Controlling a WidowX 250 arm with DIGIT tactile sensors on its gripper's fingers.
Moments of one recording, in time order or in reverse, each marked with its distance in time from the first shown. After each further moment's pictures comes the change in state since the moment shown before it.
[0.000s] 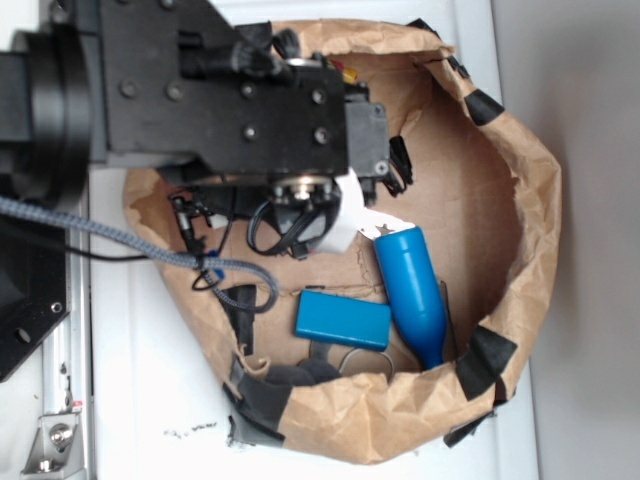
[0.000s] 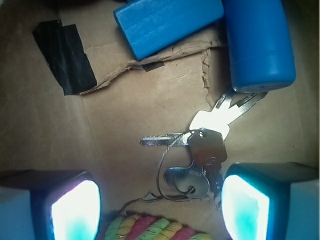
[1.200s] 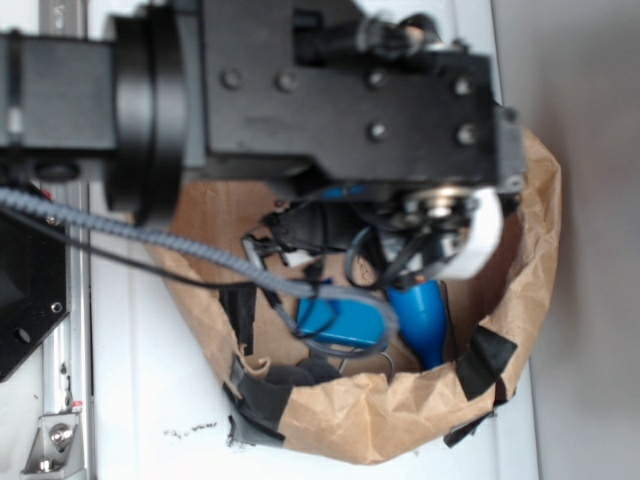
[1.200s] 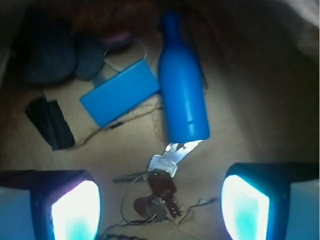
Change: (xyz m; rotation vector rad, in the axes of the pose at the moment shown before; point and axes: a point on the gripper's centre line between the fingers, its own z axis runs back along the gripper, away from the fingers) arm 0.028 0.028 0.029 -0.003 -0.060 0.058
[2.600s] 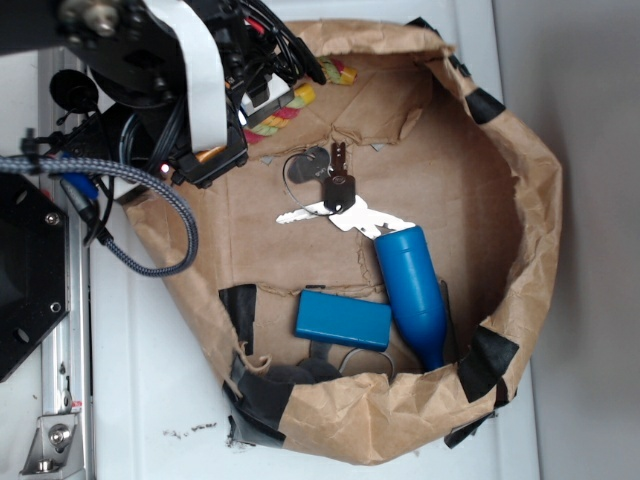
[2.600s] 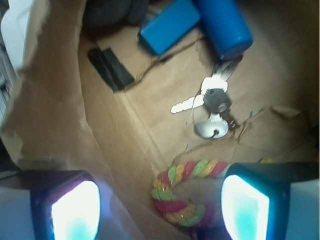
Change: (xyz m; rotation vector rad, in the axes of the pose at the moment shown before) arm -0.068 -0.065 0.019 0.003 -0.015 0.213
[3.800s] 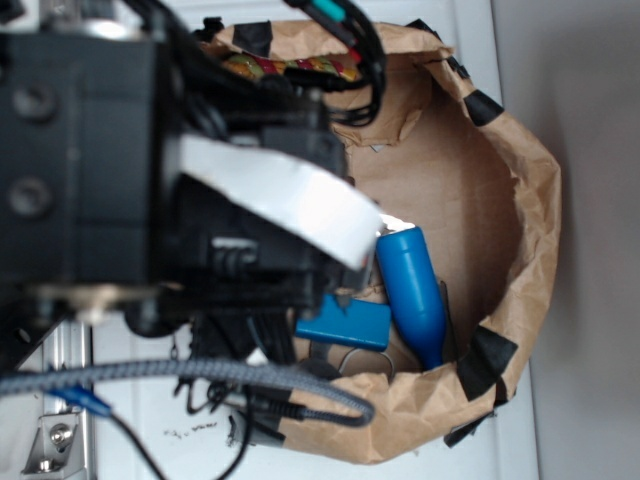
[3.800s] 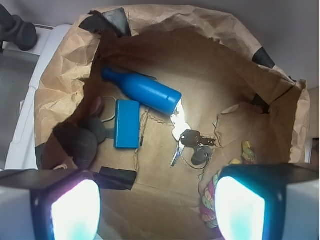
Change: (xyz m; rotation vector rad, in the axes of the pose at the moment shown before) arm 0.076 0.004 0.063 0.102 -0.092 0.795
